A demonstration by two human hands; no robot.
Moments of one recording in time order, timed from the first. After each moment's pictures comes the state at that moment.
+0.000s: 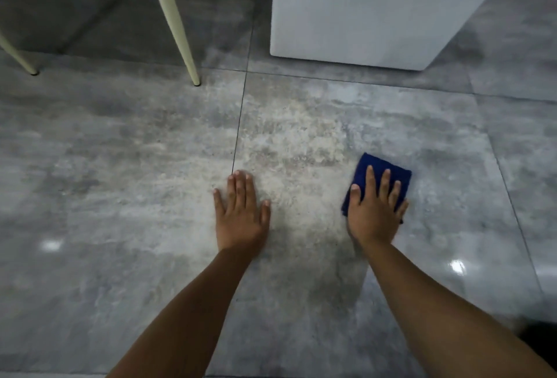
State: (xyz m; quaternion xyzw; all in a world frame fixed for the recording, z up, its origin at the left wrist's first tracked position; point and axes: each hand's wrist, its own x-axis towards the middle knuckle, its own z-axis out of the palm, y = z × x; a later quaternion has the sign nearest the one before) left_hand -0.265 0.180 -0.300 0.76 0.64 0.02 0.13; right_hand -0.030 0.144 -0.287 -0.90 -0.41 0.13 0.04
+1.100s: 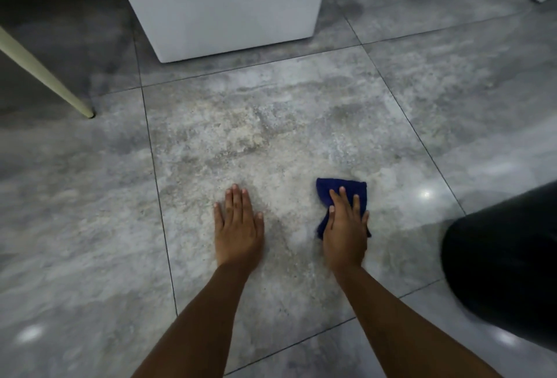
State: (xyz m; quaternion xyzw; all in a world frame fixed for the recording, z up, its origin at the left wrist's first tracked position) left_hand -0.195 0.128 -0.306 0.86 0.50 0.01 0.11; right_hand -0.036 0.023 -0.287 -0.93 -0.31 0.11 0.18
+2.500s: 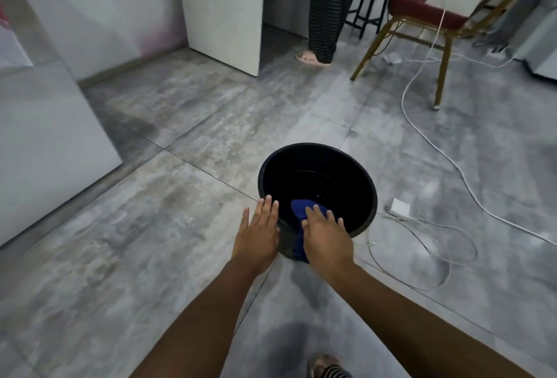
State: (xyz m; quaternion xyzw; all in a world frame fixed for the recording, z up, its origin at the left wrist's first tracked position) left_hand -0.019 -0.049 -0.062 1.00 -0.02 -0.01 0.08; right_hand -0.008 -0.191 0.022 -0.98 -0.08 0.14 0.08
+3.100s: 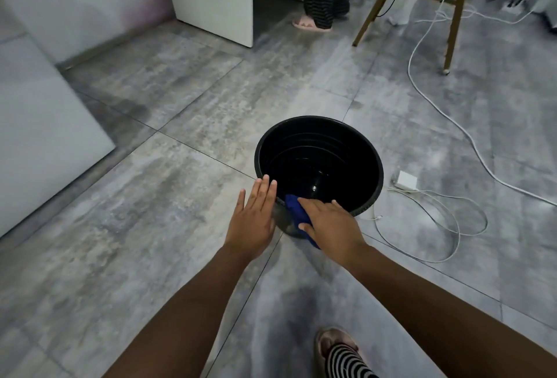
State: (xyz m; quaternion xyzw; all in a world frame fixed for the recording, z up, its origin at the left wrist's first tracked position) left_hand -0.018 -0.039 -0.083 0.99 -0.05 0.04 0.09; right_hand 0.007 -0.223 -0.025 -0.96 -0.25 0.09 0.05
